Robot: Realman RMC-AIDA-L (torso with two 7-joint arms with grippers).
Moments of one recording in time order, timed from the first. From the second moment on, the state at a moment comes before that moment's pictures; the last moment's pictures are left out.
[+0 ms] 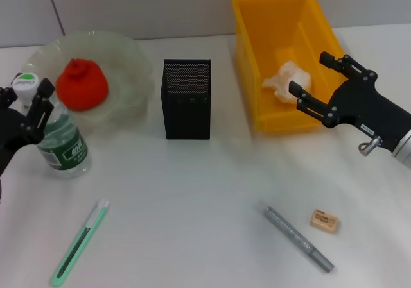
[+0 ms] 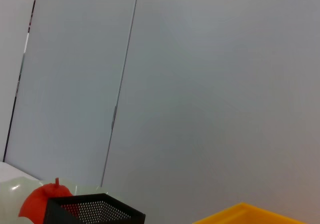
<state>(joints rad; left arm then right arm) -0.29 -2.07 1.62 0.26 0.21 1.32 -0.51 0.41 2.08 -0.79 -0.27 -1.24 -1.33 0.44</state>
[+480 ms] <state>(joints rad) -0.30 -2.07 1.60 0.25 0.22 1.24 -0.51 0.42 2.08 -0.79 -0.27 -1.24 -1.32 0.44</state>
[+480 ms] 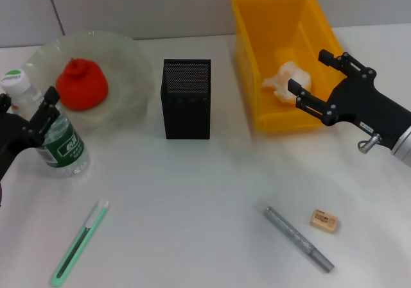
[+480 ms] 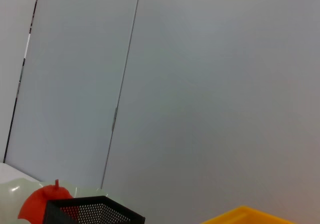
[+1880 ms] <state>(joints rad) -0.29 -2.06 1.61 0.27 0.23 1.42 -0.49 0.42 2.08 -0.79 -0.27 -1.24 -1.31 0.44</state>
